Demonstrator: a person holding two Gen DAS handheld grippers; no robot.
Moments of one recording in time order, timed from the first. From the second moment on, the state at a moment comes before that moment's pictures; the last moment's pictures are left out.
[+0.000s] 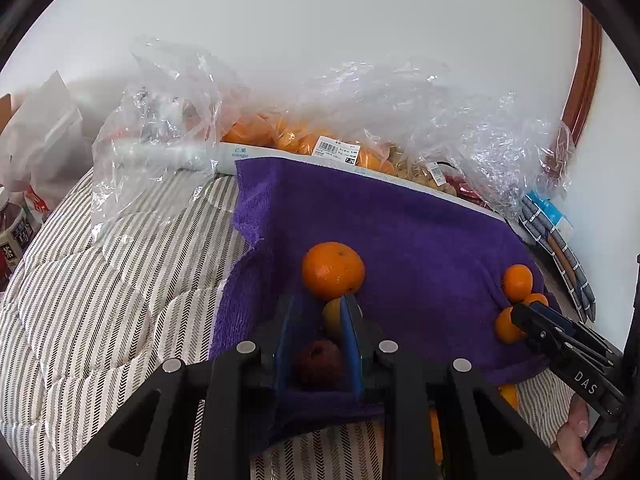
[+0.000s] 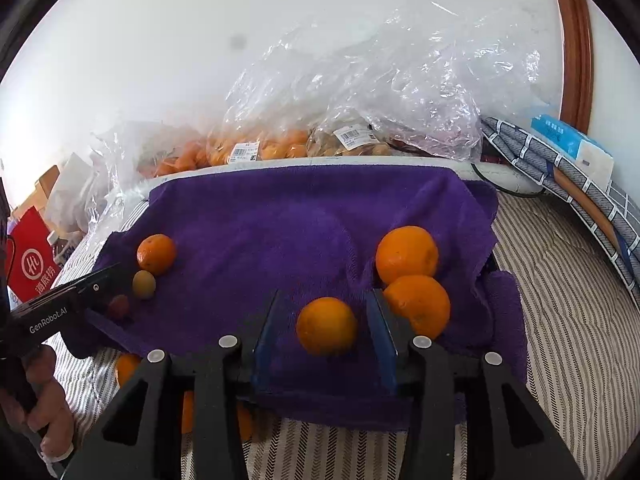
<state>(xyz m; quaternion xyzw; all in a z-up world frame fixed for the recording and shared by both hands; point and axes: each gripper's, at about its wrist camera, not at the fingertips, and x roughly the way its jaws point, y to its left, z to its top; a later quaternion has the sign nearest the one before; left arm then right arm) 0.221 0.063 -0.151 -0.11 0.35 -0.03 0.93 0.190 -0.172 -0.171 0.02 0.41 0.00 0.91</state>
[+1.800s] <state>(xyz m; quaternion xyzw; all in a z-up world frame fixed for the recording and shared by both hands) 0.138 0.105 -0.153 -0.11 0.35 0.03 0.93 0.144 -0.119 -0.189 -0.02 0.47 0.03 0.88</state>
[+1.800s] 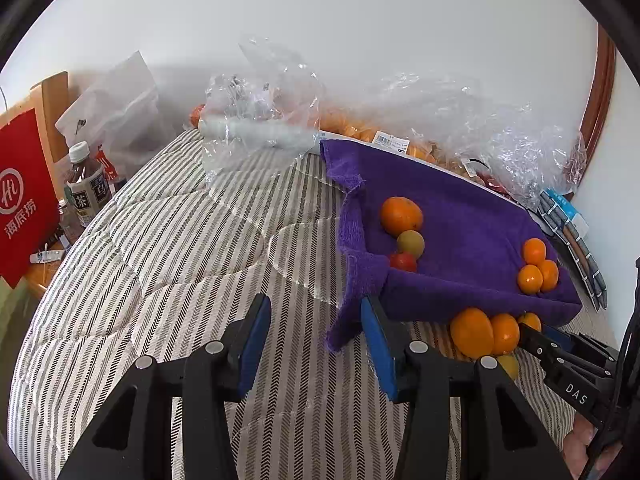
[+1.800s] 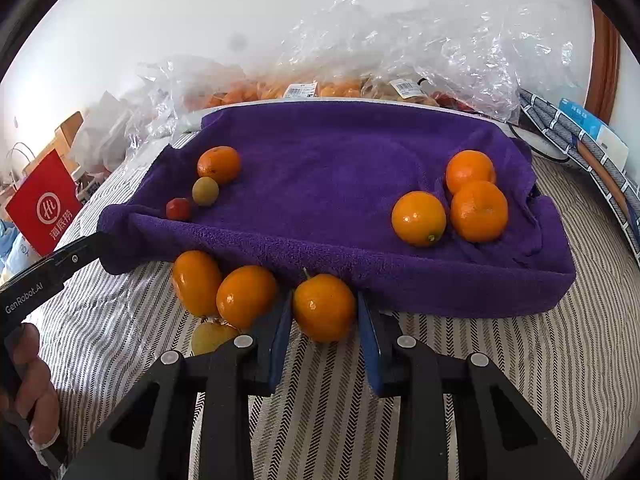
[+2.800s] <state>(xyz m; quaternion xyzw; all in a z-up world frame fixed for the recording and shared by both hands) 0.165 0.021 -0.157 -0.14 0.41 -0.08 0.90 0.077 -0.196 -0.163 0.00 0.44 -0.02 0.90</state>
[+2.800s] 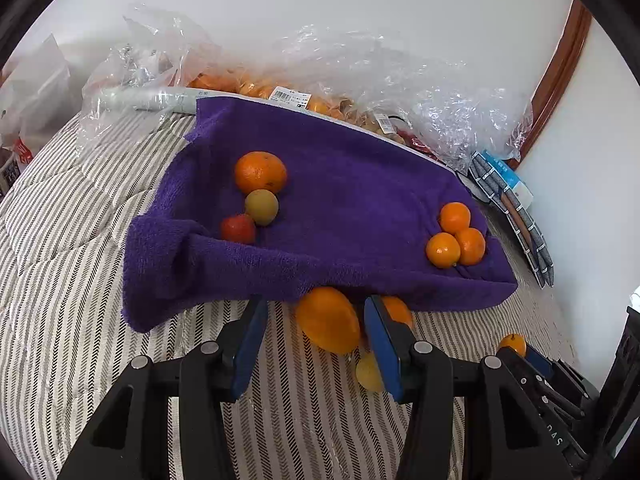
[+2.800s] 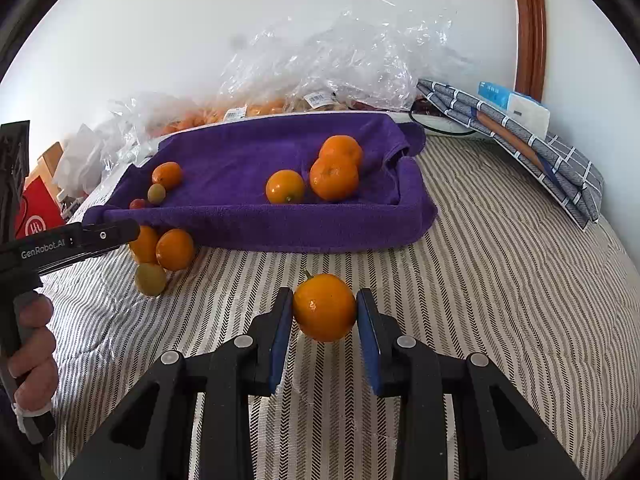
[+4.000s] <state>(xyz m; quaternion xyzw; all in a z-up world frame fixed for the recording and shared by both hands) 0.147 0.025 -0.148 -0.13 0.35 -0.07 0.93 0.075 -0.209 -0.164 0.05 0.43 -0.04 0.90</state>
